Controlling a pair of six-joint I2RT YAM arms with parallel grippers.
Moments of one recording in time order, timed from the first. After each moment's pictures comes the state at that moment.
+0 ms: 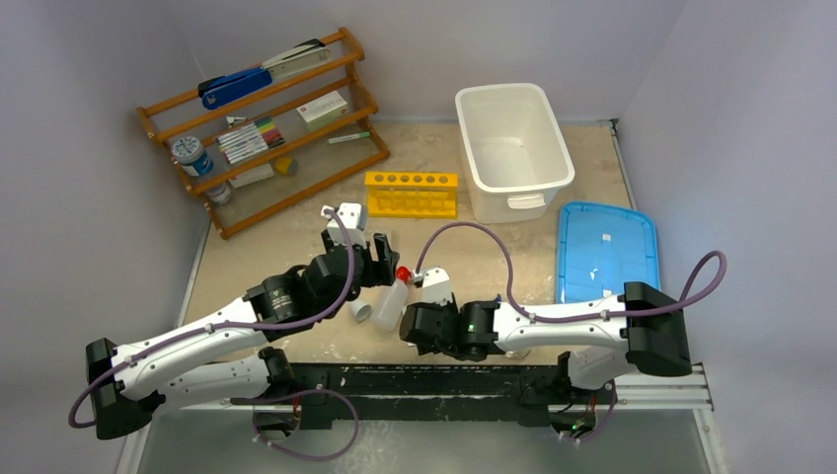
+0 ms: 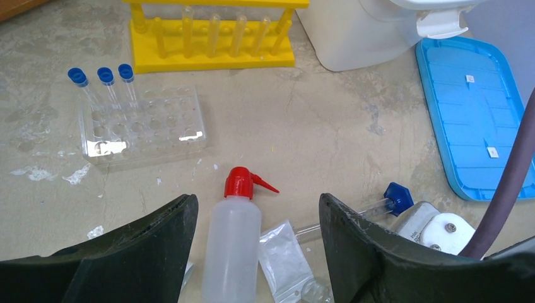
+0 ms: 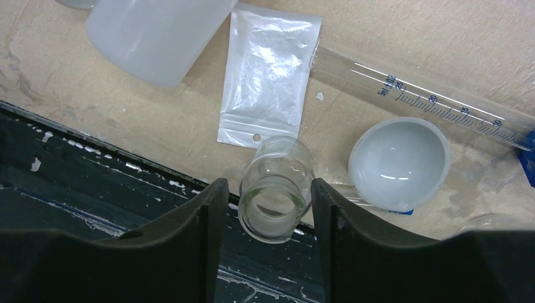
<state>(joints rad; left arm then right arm) -1.06 0.90 0.81 -0.38 -0.61 -0.61 1.41 1.43 0.92 -0.63 0.52 0.96</state>
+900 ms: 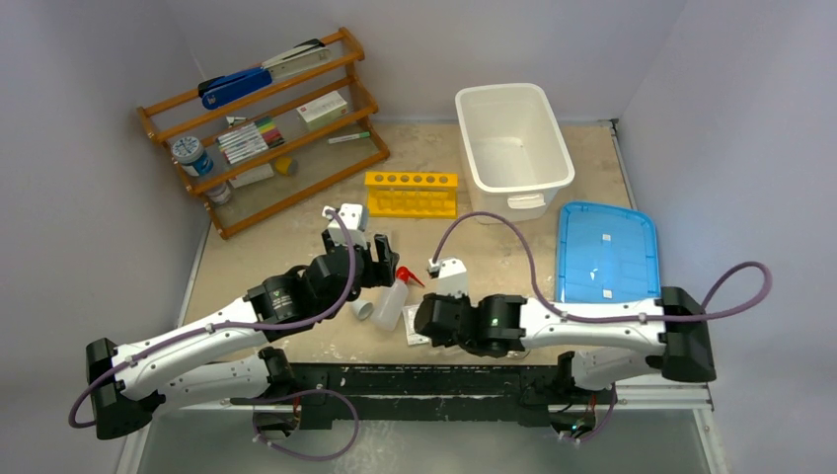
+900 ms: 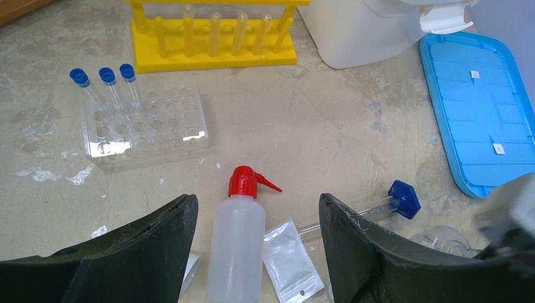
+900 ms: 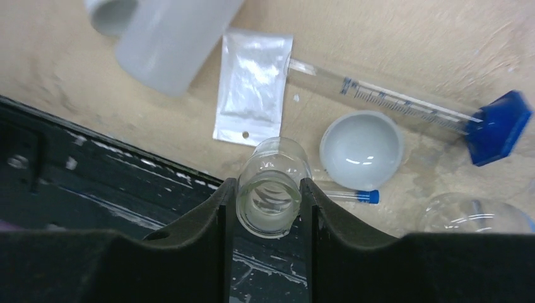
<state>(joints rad) -1.06 0.90 0.80 -0.38 -0.61 -0.60 1.40 1.32 0.93 -0.74 0.54 1.00</state>
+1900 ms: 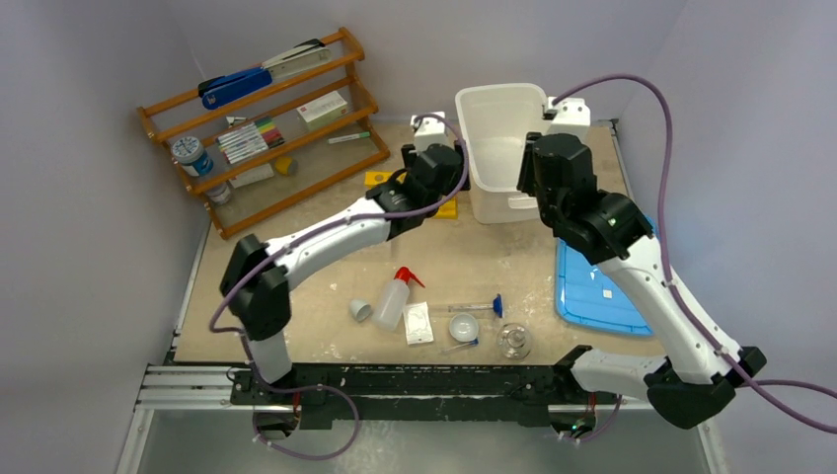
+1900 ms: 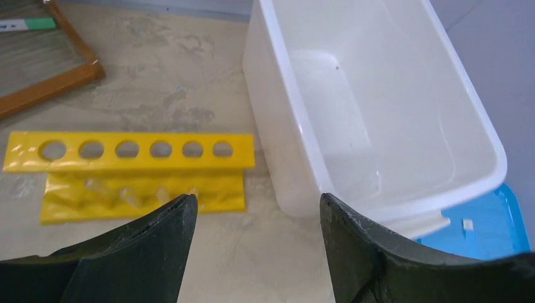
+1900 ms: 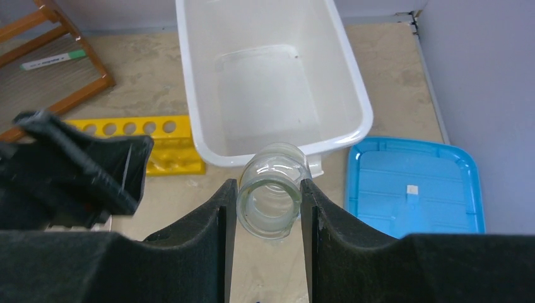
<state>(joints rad) -0.88 1.71 1.49 -0.17 -0.59 -0.54 0.63 1.20 1.50 -0.75 0.69 0.27</state>
